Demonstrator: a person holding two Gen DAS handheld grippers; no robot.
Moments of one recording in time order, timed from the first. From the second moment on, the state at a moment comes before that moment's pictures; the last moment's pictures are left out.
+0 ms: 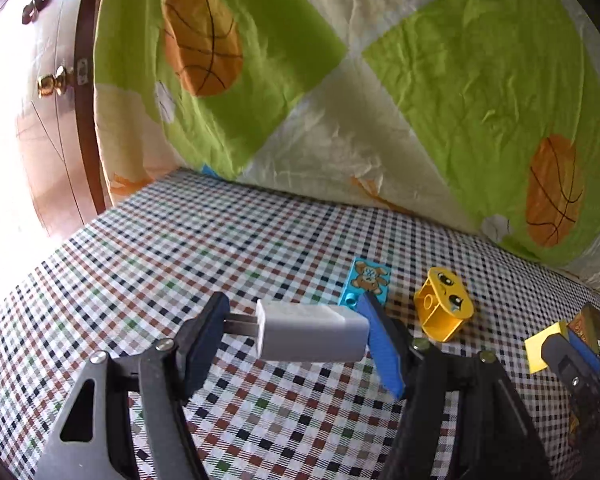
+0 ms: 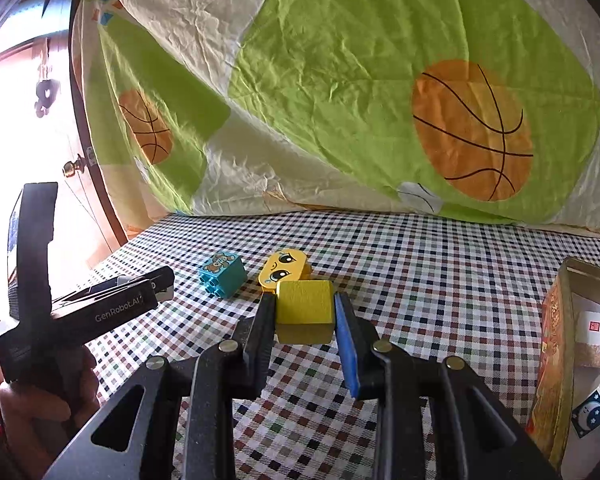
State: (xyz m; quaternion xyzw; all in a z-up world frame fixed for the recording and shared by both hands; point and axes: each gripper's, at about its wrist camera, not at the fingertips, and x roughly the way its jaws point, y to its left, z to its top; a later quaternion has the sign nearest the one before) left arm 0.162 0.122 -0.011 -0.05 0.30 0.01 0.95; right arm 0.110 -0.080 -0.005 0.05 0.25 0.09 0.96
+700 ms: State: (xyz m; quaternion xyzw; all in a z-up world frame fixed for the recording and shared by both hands) left arm 0.124 0.100 0.022 -0.04 0.19 -0.09 0.98; right arm 0.091 -0.082 0.011 0.03 0.20 0.05 0.98
